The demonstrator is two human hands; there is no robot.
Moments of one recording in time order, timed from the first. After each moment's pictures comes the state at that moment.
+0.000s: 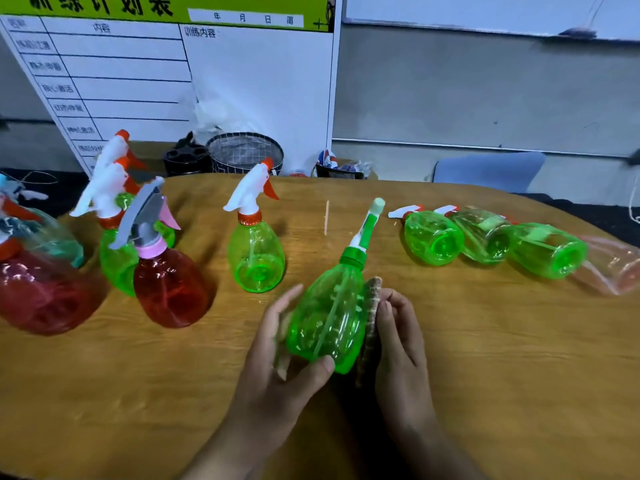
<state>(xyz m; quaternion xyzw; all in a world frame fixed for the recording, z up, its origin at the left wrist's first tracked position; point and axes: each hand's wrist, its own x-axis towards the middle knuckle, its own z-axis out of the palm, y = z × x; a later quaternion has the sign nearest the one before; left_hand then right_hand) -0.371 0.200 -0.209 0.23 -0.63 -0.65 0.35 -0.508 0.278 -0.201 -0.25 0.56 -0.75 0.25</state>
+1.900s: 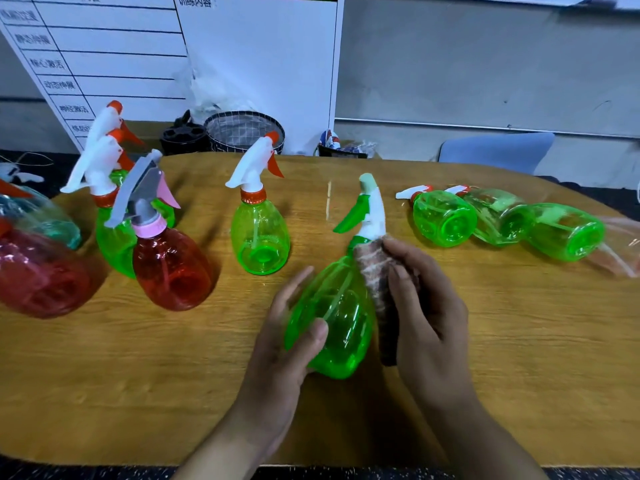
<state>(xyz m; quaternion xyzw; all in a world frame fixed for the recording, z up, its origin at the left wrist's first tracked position) -0.374 0.204 -0.204 0.22 -0.52 -0.76 0.34 -0.520 0.278 -0.181 -0.39 0.59 -0.70 0.07</state>
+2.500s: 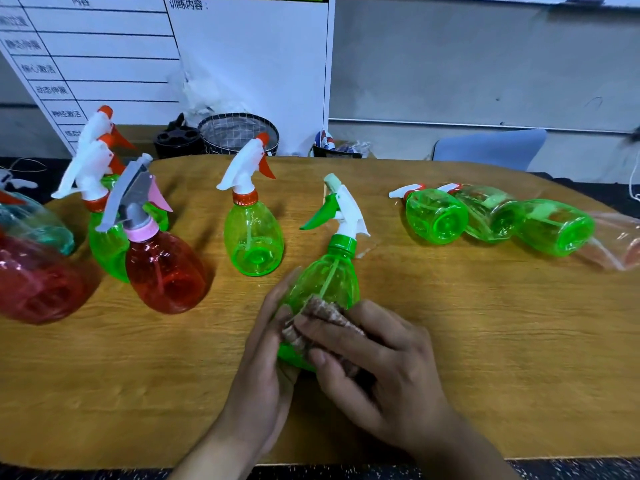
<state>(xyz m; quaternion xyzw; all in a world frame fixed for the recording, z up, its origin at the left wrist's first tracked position) -0.375 0.200 -0.214 0.21 -0.47 -0.78 0.35 -0.500 0.299 -0.182 -0.65 0.58 -0.49 -0.09</state>
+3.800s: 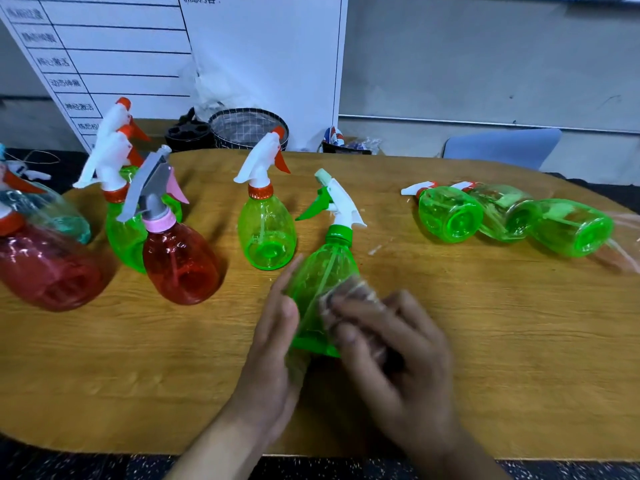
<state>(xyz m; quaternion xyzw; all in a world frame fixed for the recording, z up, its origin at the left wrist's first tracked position) -0.372 0.200 -0.196 0.22 -0.45 -0.79 0.35 -0.489 0.296 -0.191 -0.56 0.60 -0.57 -0.05</state>
